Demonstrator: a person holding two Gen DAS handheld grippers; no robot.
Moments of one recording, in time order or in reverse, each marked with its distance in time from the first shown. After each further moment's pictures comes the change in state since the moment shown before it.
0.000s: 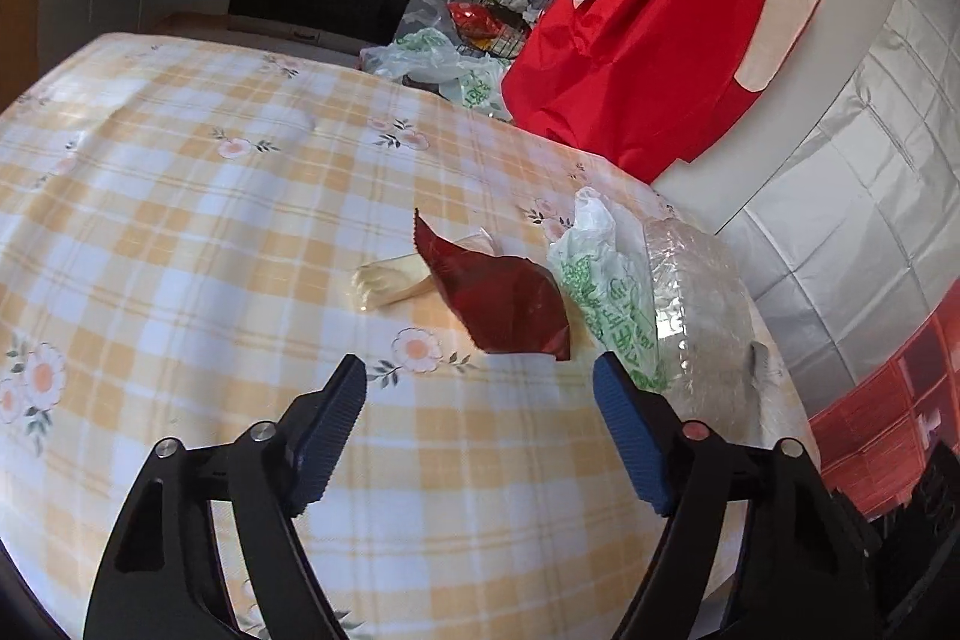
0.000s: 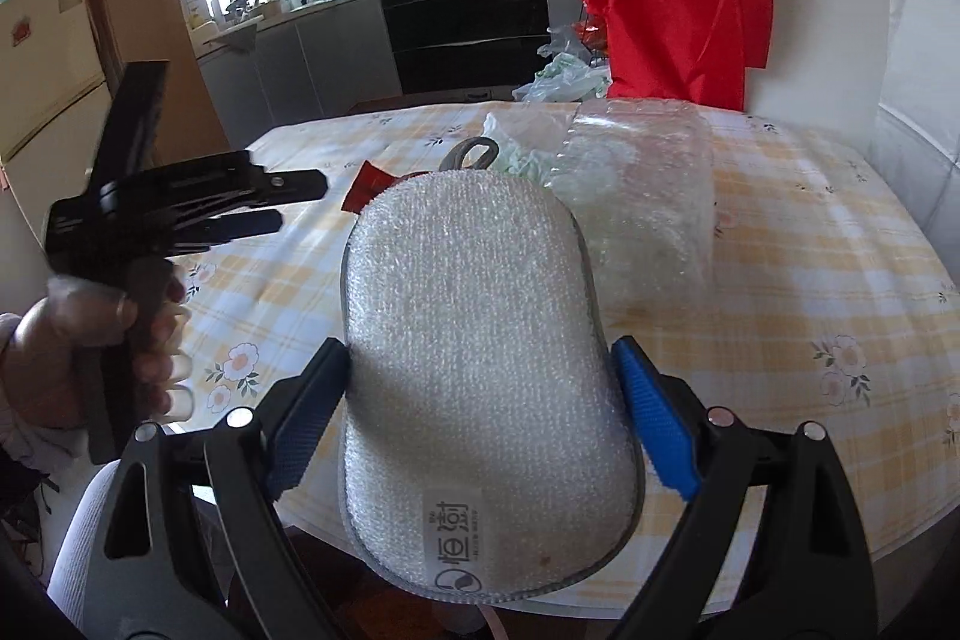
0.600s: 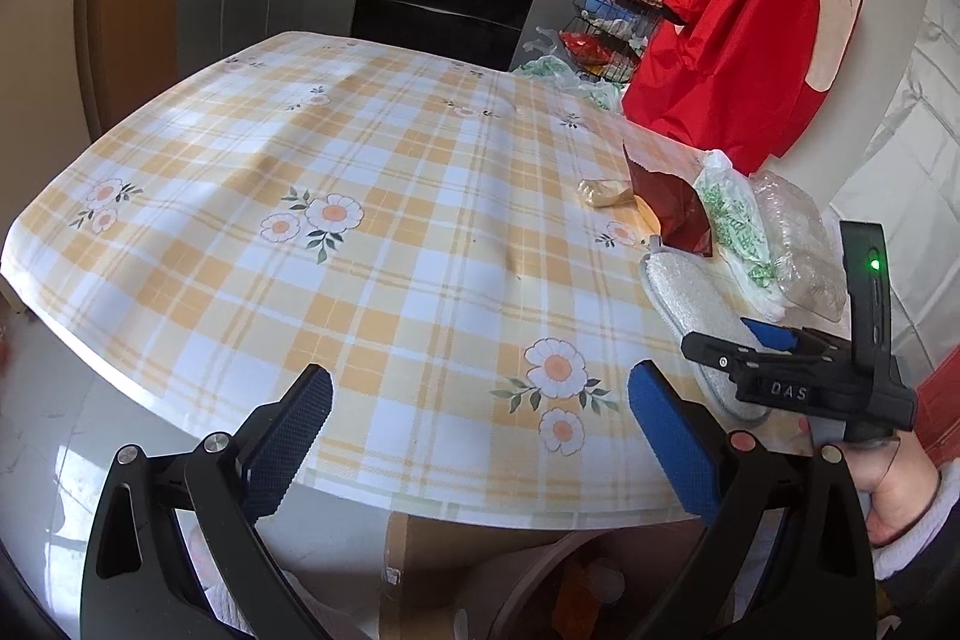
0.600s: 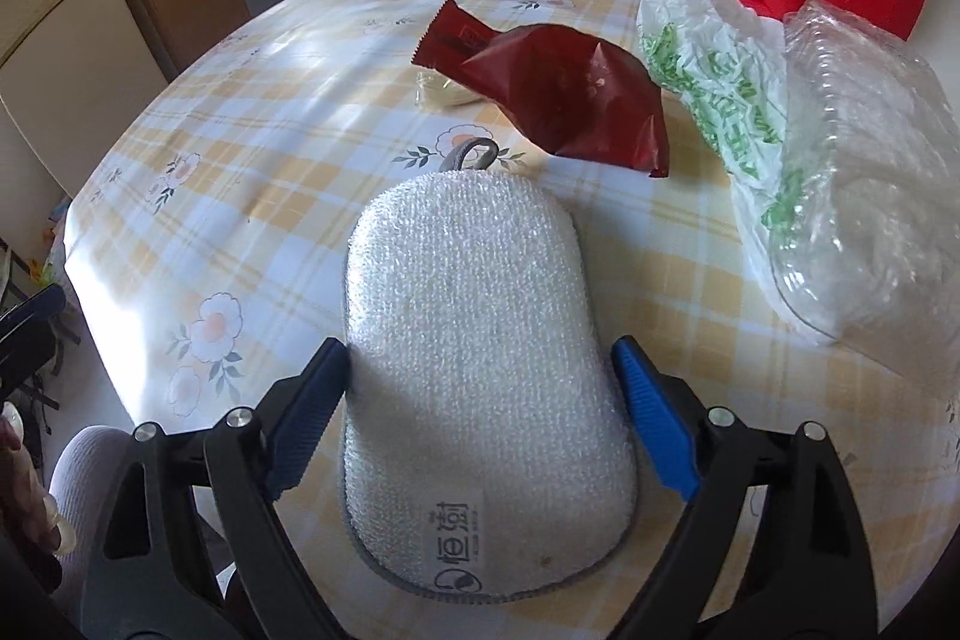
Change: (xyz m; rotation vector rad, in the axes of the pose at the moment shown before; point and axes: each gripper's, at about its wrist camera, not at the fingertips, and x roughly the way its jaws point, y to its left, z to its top) left arm -0.128 0.074 -0.111 -0.006 -0.104 0.268; right arm 0.129 0.074 -0.005 -0.119 0.285 0.054
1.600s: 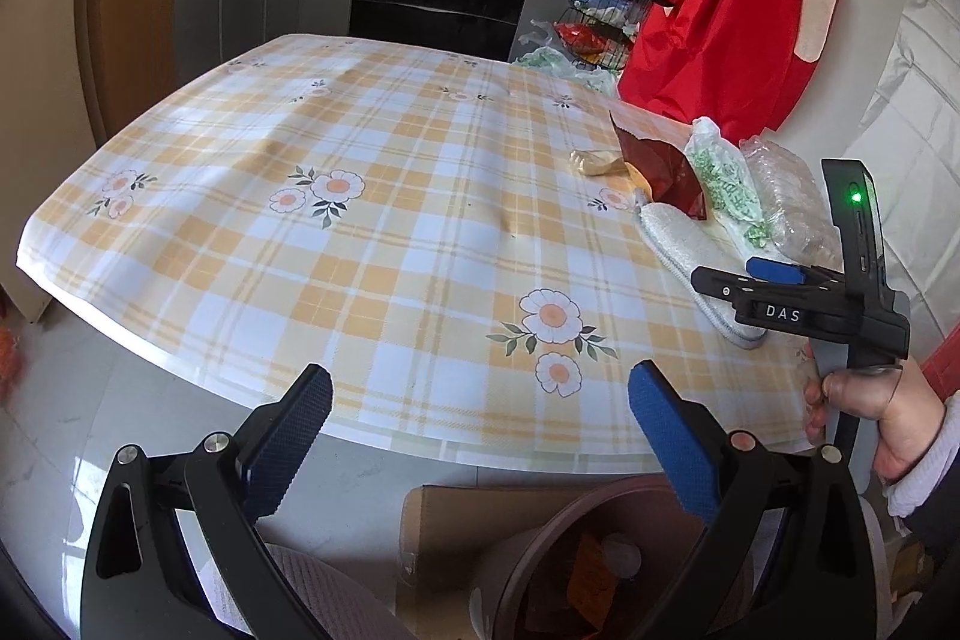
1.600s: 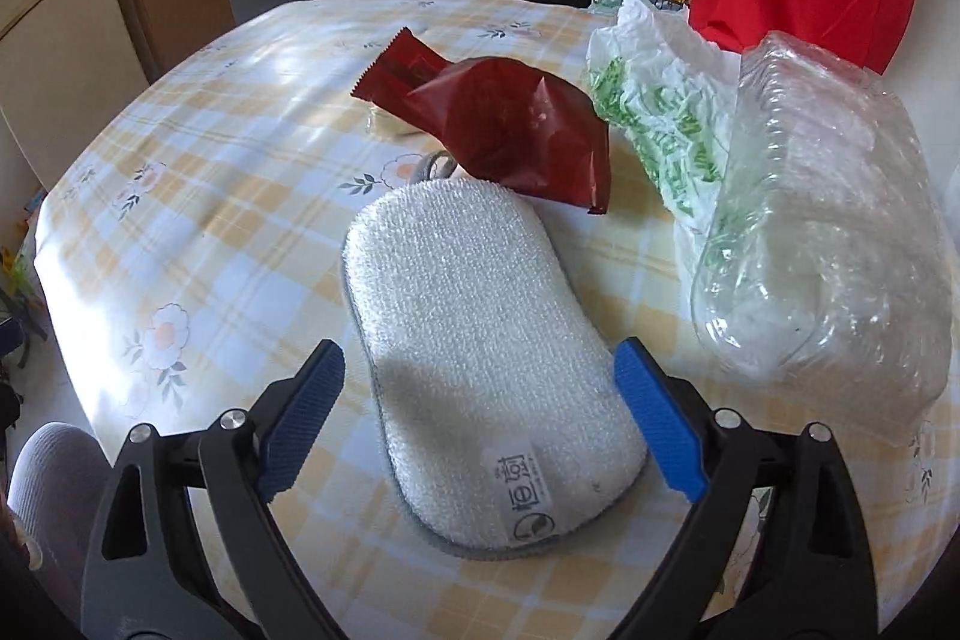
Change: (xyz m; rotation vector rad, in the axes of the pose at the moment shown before) left arm -0.011 -0.007 -0.032 0.040 0.007 0.035; right arm 0.005 -0.017 0.009 -0.047 -0.038 -0.089
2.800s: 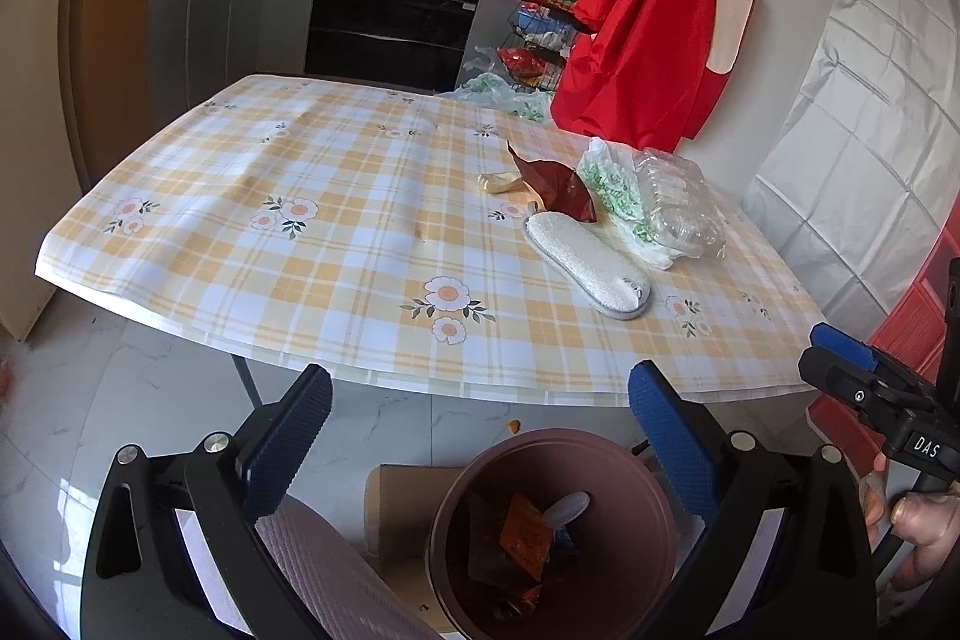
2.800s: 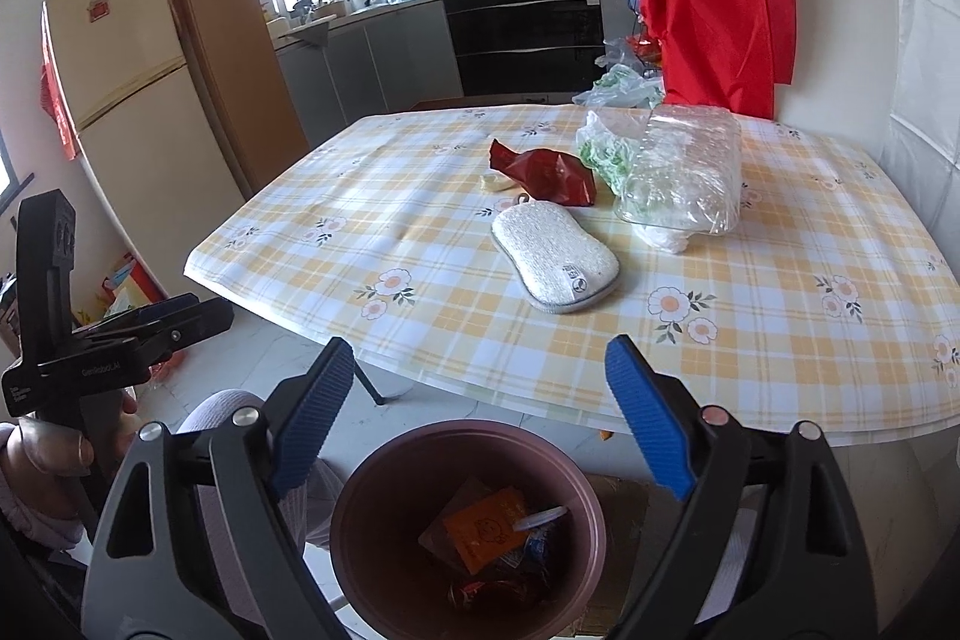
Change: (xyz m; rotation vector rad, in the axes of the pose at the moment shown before) left arm -0.100 -0.042 -0.022 0.053 -0.059 -0.103; right arm -0.227 0.027 -0.120 0.119 -0.252 0.128
